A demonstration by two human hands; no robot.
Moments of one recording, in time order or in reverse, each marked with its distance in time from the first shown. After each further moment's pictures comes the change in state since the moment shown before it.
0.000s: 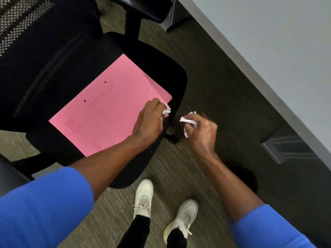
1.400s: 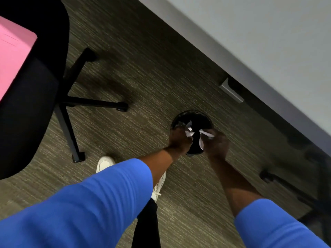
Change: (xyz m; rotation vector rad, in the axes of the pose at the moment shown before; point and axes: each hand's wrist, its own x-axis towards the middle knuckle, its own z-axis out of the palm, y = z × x) left_hand -0.129 0.267 0.338 -0.417 -0.642 -0.363; right_hand -0.158 0.374 -0.127 -0.071 0.185 0.532
